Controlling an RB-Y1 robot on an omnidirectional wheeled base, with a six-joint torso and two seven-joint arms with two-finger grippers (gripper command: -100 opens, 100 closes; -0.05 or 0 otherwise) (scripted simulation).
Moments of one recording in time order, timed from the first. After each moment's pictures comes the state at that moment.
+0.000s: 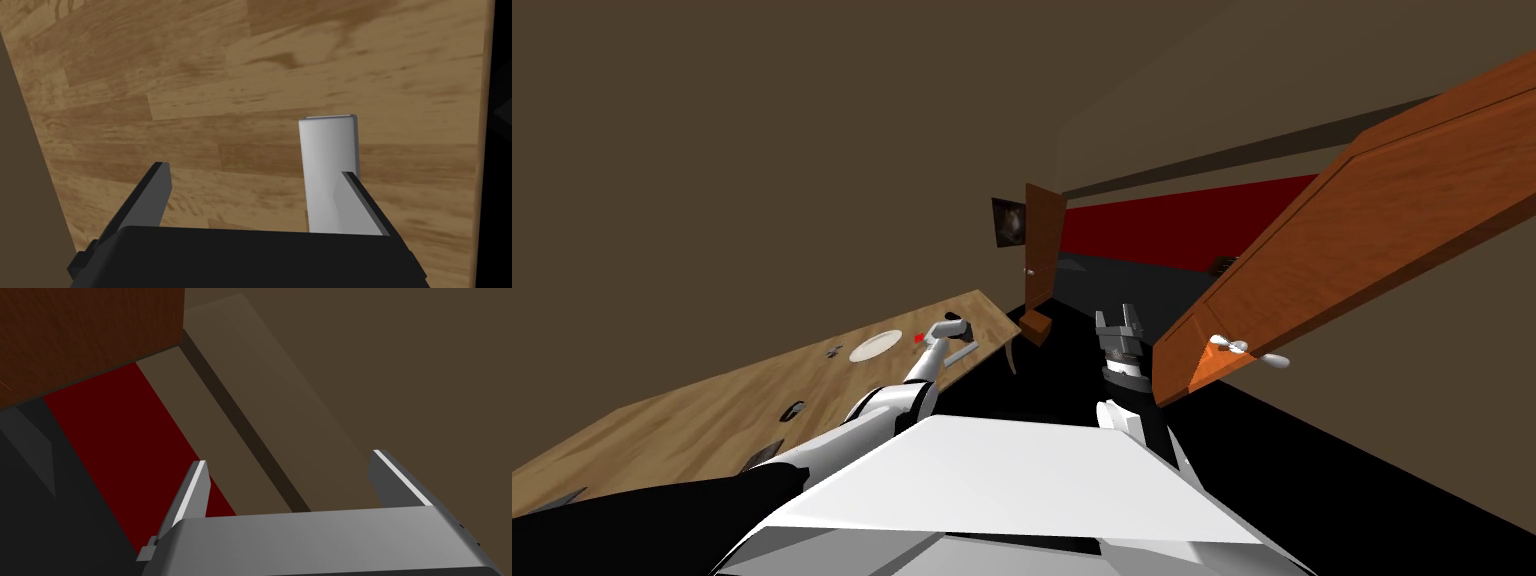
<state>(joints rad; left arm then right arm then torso) -0.47 0.31 0.26 -1.05 0.20 0.98 0.27 0.54 -0.01 0.07 -2.26 -0.05 -0.46 -0.16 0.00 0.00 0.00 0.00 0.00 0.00</state>
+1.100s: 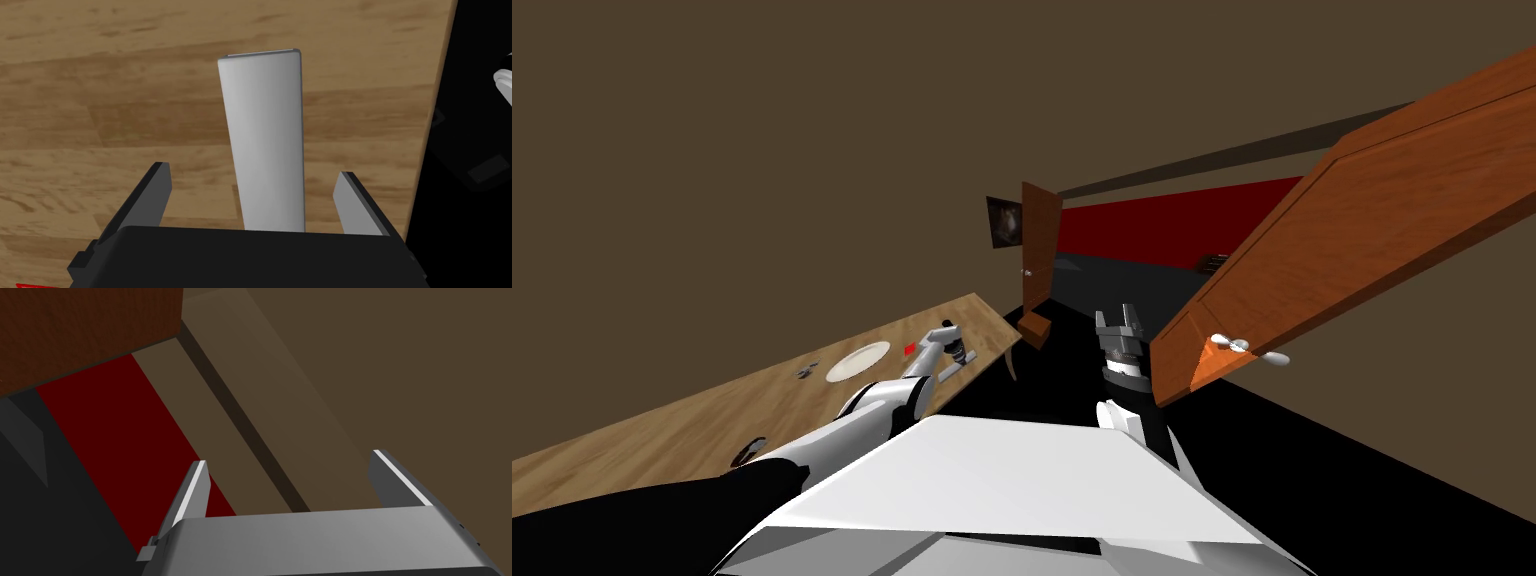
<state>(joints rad) -0.50 0.37 0.28 -0.80 0.23 1.20 0.35 0.54 -0.01 0.07 -2.26 -0.05 -0.46 -0.16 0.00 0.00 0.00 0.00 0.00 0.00</state>
